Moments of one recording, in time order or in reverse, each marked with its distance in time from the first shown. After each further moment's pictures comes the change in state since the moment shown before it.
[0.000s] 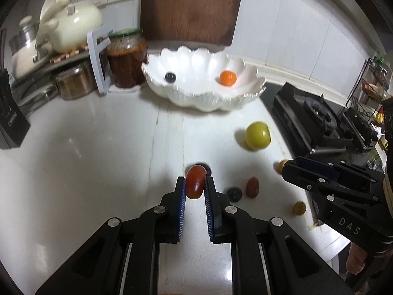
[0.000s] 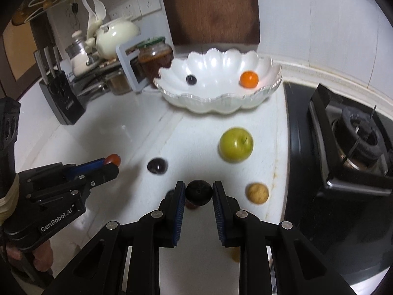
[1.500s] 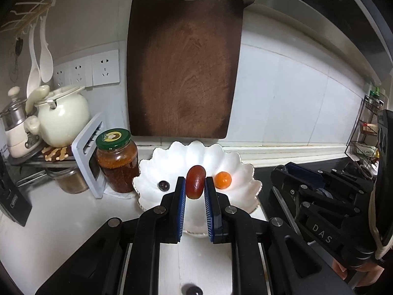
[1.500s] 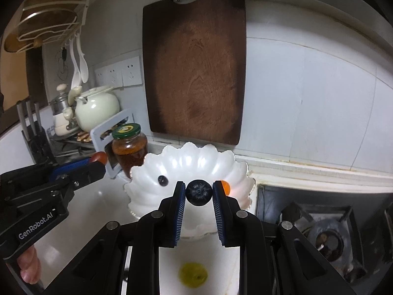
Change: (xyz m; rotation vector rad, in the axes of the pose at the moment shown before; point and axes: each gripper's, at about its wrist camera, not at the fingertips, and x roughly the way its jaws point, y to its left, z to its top) left arm -0.013 -0.014 0.148 0.039 -0.309 0.007; right arm -0.018 -0.021 0.135 -0.080 -0.313 -0.131
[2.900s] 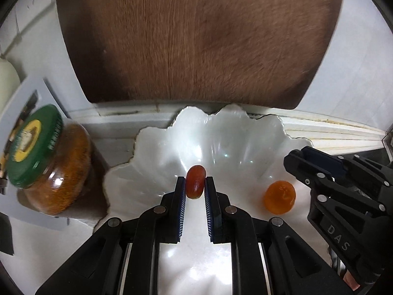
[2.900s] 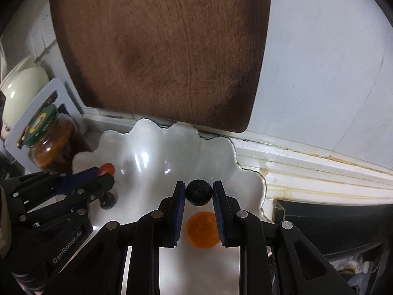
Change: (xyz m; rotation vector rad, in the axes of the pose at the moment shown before) left arm 0.245 0.034 0.038 -0.037 0.440 0.049; right arm 0.228 -0.051 0.043 0.061 0.376 -0.017
